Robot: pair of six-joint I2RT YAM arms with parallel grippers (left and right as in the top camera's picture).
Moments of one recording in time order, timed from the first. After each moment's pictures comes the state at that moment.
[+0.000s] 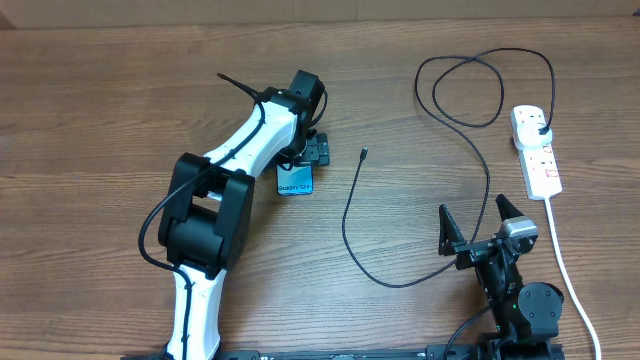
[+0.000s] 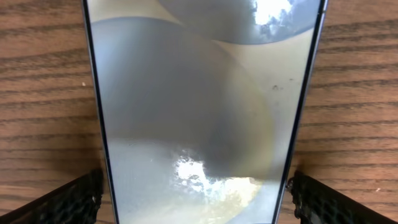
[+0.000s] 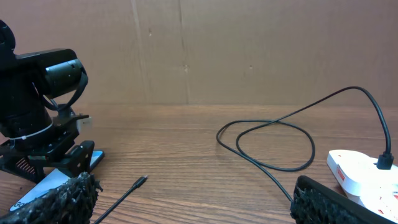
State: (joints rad) left arm -0.41 2.22 1.67 -0.93 -0.05 -0.50; right arm 0.04 0.01 0.02 -0.02 -0.16 0.07
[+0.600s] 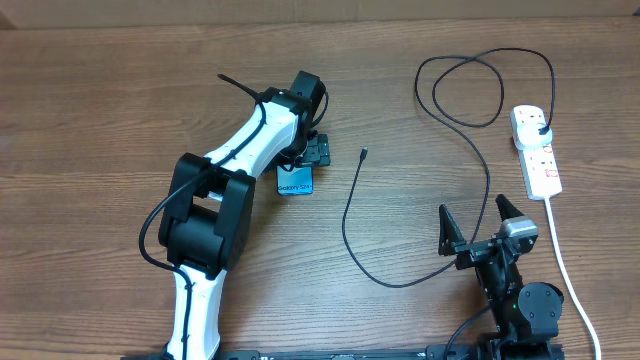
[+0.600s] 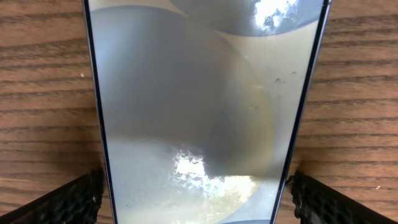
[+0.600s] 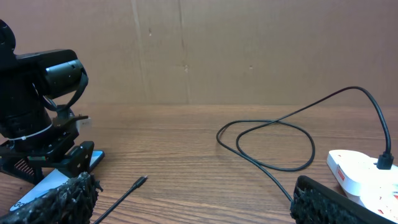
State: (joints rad) left arm -0.41 2.22 1.67 -0.94 -0.05 -0.52; right arm 0.04 0.01 0.02 -0.02 -0.16 0.07
